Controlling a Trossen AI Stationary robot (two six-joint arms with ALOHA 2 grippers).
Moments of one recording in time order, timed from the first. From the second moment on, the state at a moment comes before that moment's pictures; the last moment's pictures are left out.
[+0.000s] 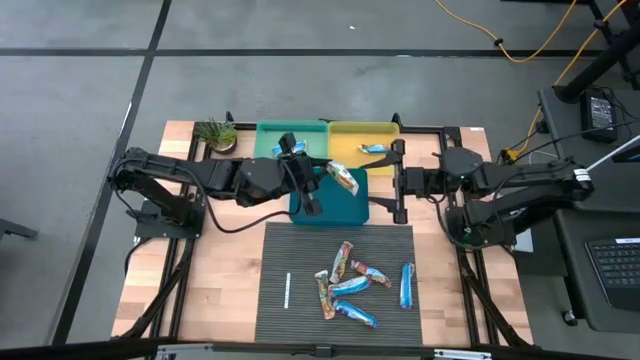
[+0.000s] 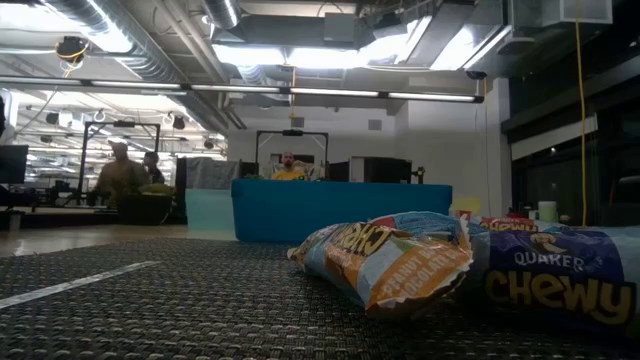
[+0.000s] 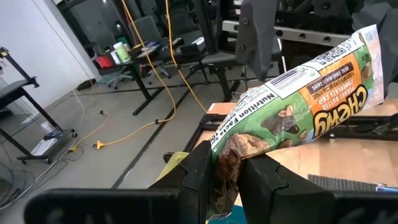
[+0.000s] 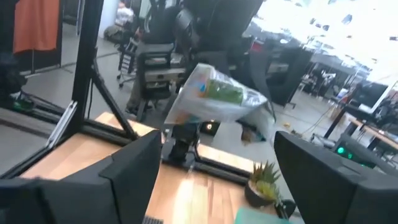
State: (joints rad) left arm -0.17 1.48 1.54 -0.31 -0.68 0.12; right arm 0.08 1.05 0.96 0.14 0.03 -0.34
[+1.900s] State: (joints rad) left arm -0.16 1.48 1.54 -0.27 -0.57 0.13; right arm 0.08 1.23 1.14 0.17 0.01 -0.40
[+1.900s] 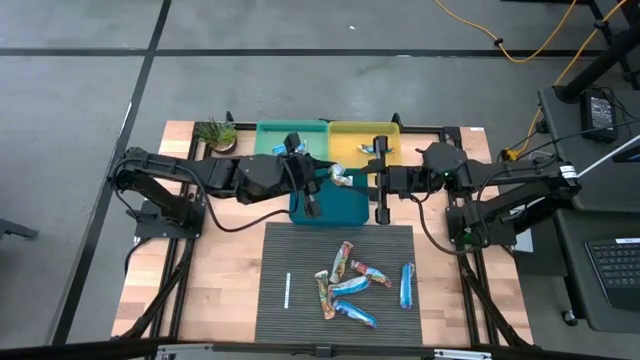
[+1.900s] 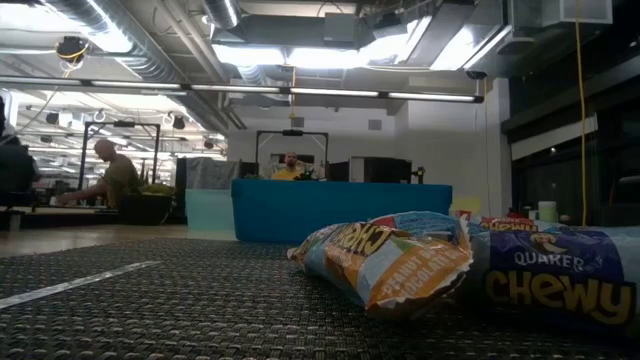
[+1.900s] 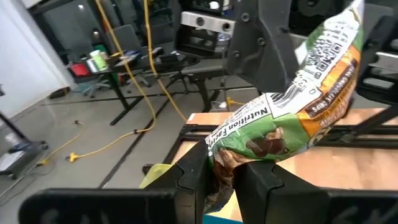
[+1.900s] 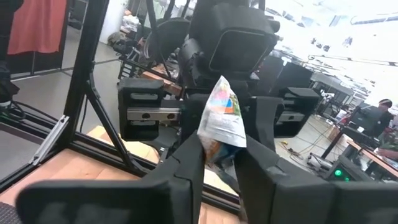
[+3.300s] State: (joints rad) left arm -0.23 1.37 1.53 -0.48 -0.69 0.00; right arm 0.02 1.04 1.34 -0.28 0.40 -0.32
